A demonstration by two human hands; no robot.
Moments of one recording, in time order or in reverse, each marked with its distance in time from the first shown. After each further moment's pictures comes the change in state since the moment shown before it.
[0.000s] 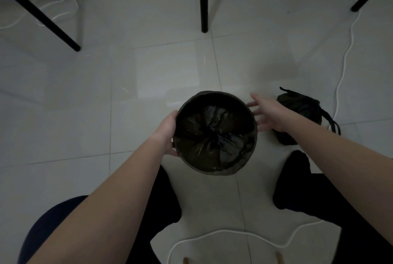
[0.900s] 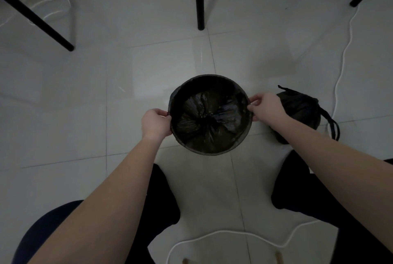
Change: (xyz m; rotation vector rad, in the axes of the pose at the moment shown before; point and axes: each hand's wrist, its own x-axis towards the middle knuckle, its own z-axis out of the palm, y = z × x) left_hand 0.042 0.011 -0.018 0.204 0.474 0.444; right_hand 0.034 0.012 -0.003 -0.284 0.348 -0.360
